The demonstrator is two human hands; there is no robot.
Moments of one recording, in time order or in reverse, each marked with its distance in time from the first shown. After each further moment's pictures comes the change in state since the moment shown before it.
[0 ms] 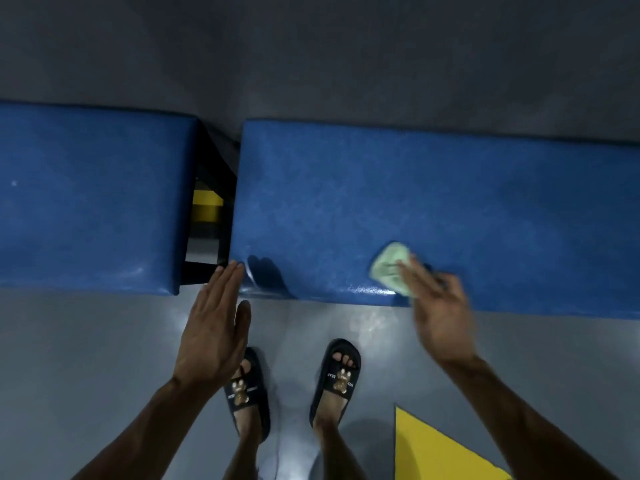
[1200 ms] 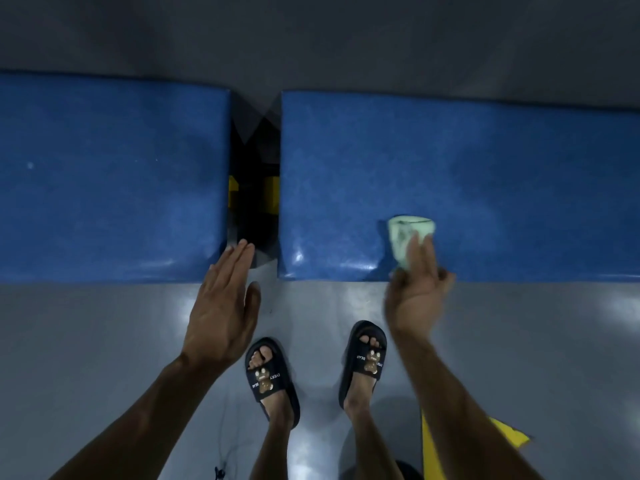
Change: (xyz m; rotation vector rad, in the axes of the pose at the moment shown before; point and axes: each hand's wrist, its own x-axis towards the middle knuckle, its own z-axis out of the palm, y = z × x) left_hand 0.008 -0.097 -0.032 -0.064 -0.030 0.117; right_hand 0.018 -0.157 0.081 0.136 0.320 0.484
